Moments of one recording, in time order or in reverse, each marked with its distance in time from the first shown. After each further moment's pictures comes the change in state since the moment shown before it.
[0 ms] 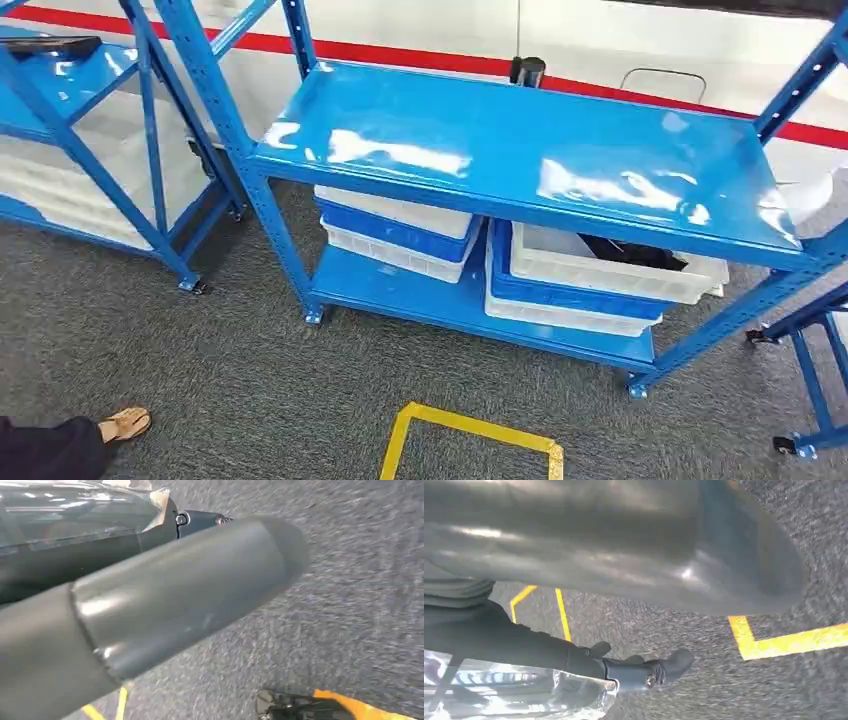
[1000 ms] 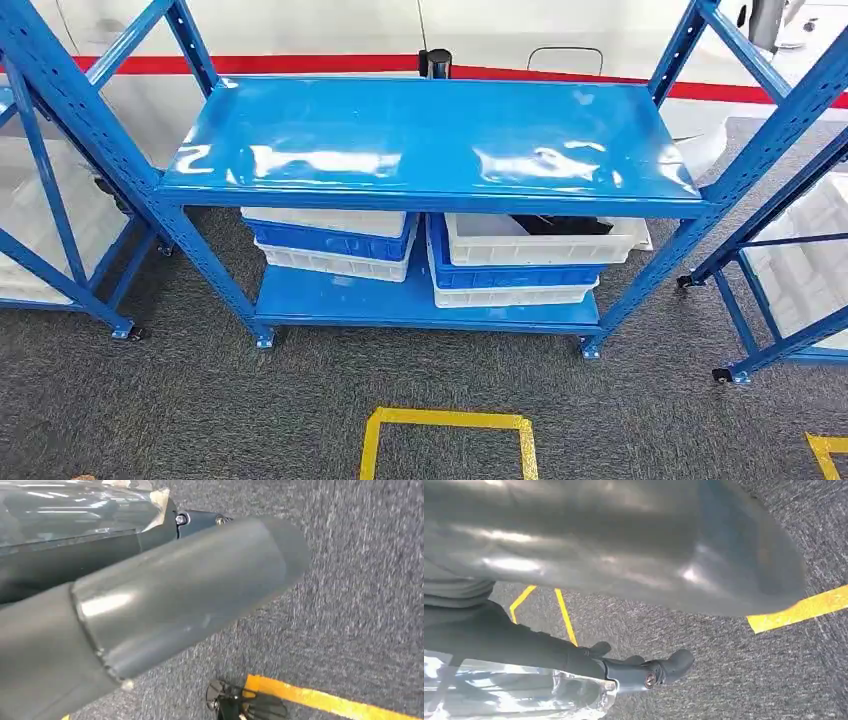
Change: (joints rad) left arm -0.012 0.006 0.120 0.001 0.117 -0.031 -0.164; right arm 0.003 -0.005 0.035 0.000 0.090 -0.044 0.005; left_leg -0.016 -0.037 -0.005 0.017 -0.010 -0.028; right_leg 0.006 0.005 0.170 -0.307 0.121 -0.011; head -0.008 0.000
